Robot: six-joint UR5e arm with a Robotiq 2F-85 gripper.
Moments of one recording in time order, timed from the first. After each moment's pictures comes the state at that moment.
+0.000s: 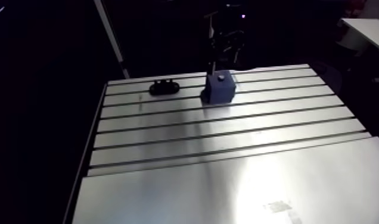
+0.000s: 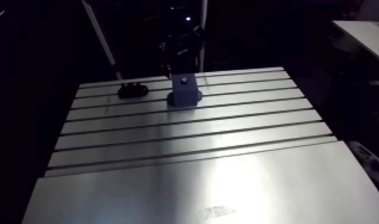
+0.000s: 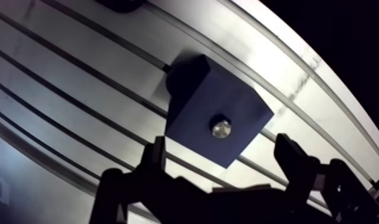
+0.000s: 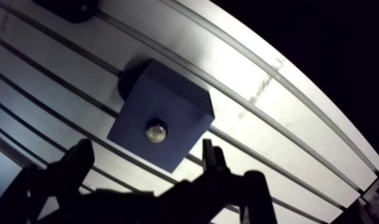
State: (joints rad) arm -0.16 -1.12 1.61 -2.00 -1.60 -2.32
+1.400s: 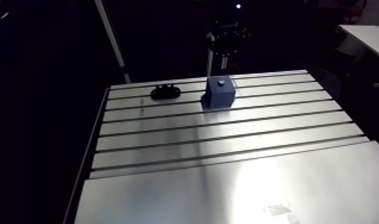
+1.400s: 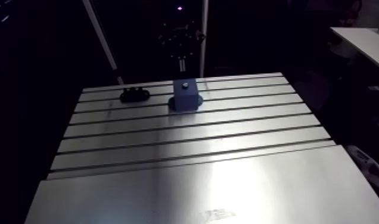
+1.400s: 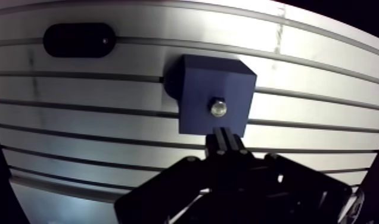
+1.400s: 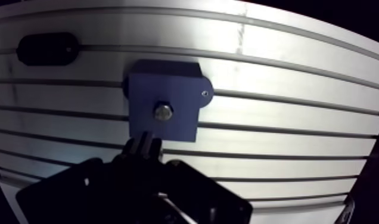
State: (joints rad) arm -0.16 -1.15 1.55 -1.90 -1.60 -1.83
